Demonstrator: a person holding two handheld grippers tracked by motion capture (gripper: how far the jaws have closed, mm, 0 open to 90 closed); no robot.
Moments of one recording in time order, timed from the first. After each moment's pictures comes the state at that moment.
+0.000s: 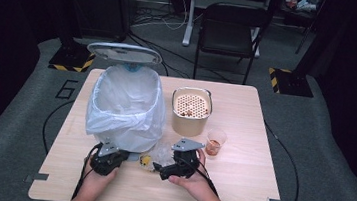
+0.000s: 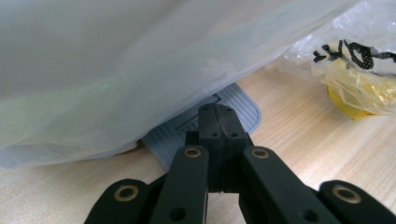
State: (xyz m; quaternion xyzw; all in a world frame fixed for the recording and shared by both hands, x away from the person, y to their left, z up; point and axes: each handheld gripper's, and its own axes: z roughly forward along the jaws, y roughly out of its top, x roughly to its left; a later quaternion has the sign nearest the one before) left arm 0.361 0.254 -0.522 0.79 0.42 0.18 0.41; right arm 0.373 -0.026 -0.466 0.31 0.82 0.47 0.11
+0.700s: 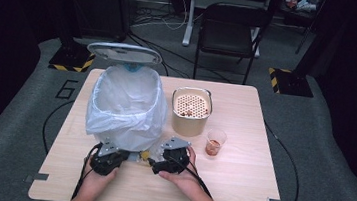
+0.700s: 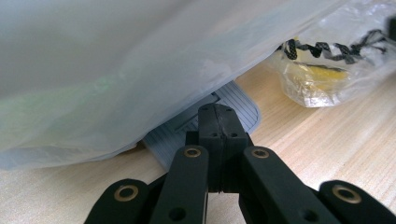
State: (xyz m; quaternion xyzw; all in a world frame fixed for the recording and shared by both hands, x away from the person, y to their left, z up) left arm 0.361 0.254 -0.523 0.79 0.42 0.17 0.42; right arm 0.391 0.000 -0.493 0.32 0.83 0.43 0.14
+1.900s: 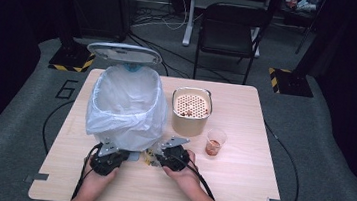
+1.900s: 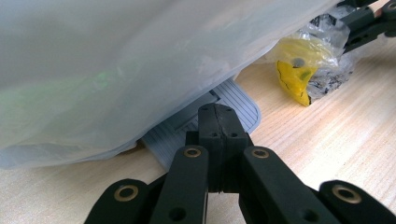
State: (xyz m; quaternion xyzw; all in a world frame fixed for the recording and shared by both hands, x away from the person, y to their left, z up) left arm 0.360 0.254 -0.523 0.79 0.42 0.17 0.42; right arm 0.409 -0.004 -0.514 0.32 0.86 0.39 0.11
